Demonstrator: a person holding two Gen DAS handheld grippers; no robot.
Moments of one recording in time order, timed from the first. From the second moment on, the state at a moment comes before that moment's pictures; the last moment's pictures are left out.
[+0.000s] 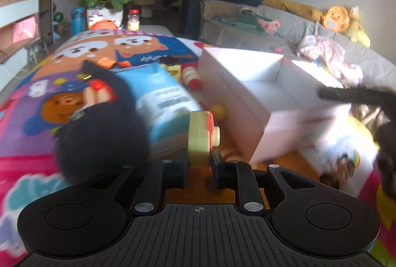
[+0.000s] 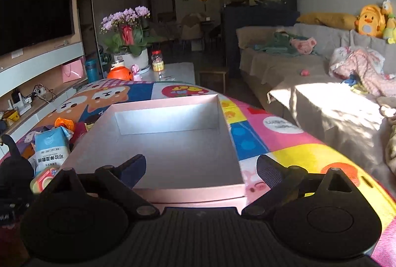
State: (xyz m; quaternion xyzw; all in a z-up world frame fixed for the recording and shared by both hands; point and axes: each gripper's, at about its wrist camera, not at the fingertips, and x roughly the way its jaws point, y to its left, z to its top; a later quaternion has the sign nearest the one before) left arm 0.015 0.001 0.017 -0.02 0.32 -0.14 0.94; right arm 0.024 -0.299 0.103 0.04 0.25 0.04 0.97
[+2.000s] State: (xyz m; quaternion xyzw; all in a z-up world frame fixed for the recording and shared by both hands) left arm -0.028 0.000 0.016 0.04 0.35 -0.10 0.93; right arm -0.051 -0.256 0.060 -0.04 0.34 0.11 0.93
